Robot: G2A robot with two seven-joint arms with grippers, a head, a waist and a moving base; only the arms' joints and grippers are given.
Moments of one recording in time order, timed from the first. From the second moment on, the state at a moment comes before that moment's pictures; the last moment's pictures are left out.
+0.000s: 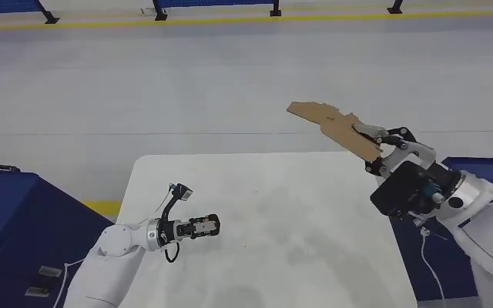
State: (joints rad) left arm 1.25 -1.10 -1.26 -1.37 -0.47 -0.54 -1.28; right arm -1.36 -0.90 1.73 -2.35 -1.47 -0.74 0.14
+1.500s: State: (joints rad) left arm 1.25 -1.10 -1.26 -1.37 -0.47 -0.54 -1.28; right arm -1.38 -0.86 1.54 -2.15 -0.80 -0.78 -0.13
